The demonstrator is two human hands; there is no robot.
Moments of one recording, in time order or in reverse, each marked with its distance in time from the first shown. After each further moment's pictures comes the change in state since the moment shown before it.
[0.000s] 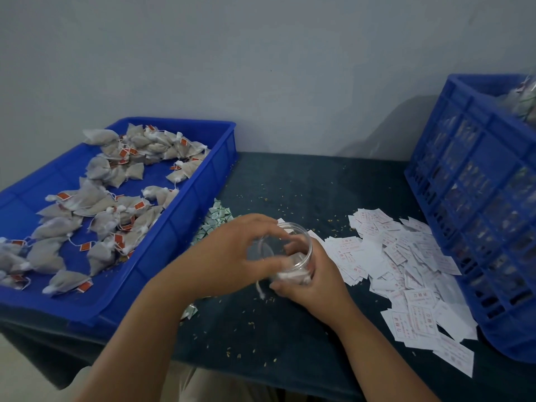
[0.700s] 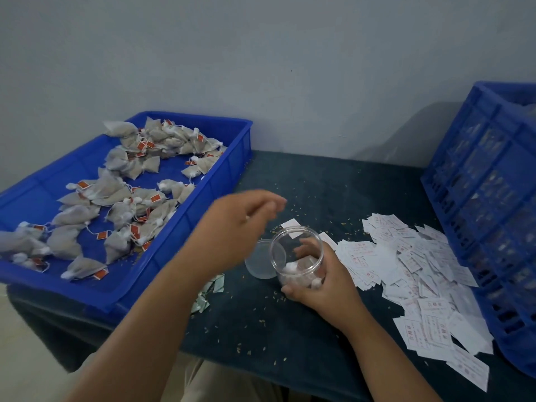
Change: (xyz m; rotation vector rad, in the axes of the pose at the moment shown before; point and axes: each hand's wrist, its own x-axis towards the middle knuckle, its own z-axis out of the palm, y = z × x) left_hand 0.001 0.001 -0.018 -0.150 0.370 -0.101; right_hand -0.004 0.002 0.002 -0.010 -0.044 0.034
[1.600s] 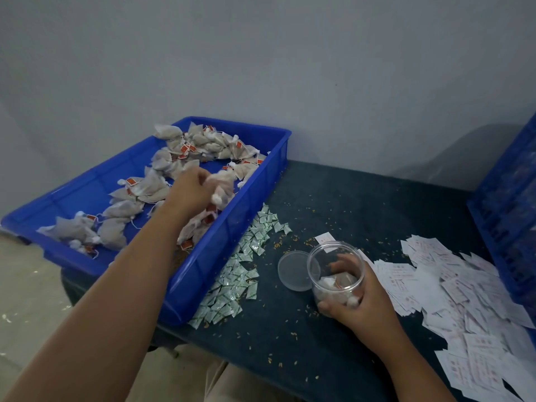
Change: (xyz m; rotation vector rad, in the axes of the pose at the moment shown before) left_hand 0.055 -0.146 -0.092 0.119 0.339 -0.456; right_hand 0.003 0.006 0.001 -0.019 -0.008 -0.017
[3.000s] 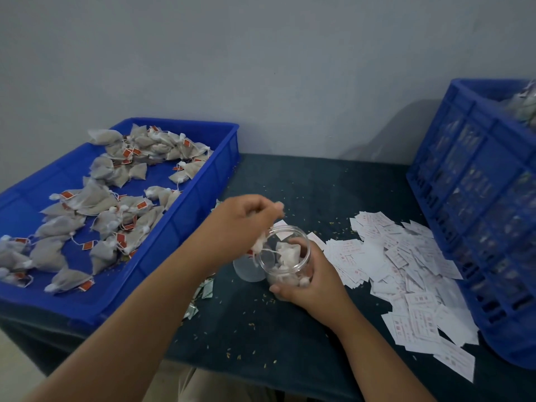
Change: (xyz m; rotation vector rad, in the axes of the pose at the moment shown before) left_hand -0.133 0.126 0.062 -0.275 -0.543 0.197; right_hand 0.001 -0.004 -0.003 0.087 0.022 0.069
